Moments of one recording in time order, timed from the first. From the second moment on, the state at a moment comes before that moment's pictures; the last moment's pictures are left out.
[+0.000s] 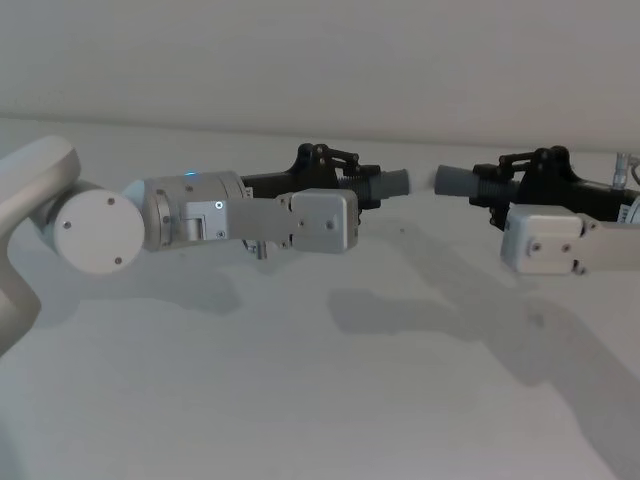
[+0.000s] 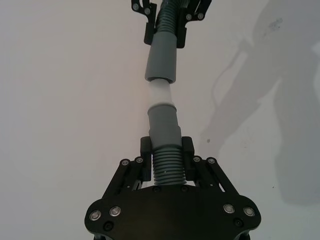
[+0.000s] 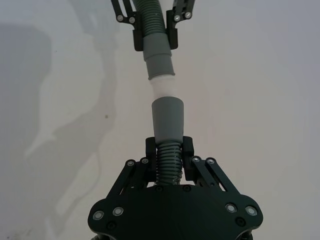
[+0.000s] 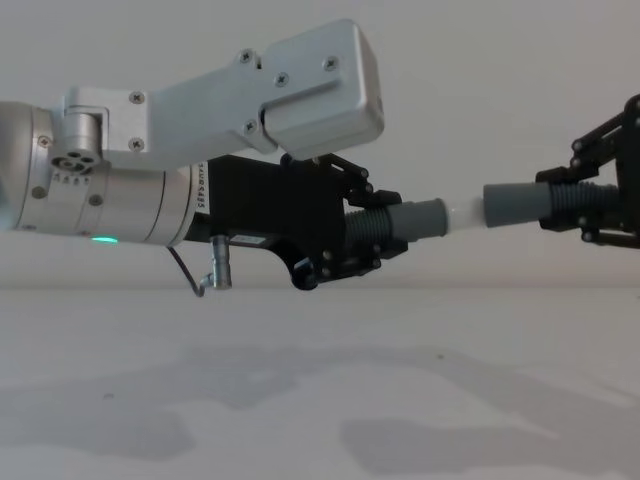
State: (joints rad) left arm -0.63 0.55 0.77 -1.59 0.24 -0.17 -0.50; right arm 0.41 0.81 -0.49 -1.84 -0.38 -0.04 0.61
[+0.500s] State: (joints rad) left arm -0.63 0.55 0.77 -1.59 0.24 -0.17 -0.50; right arm 0.43 0.79 -0.51 -1.82 -0.40 -0.03 0.63
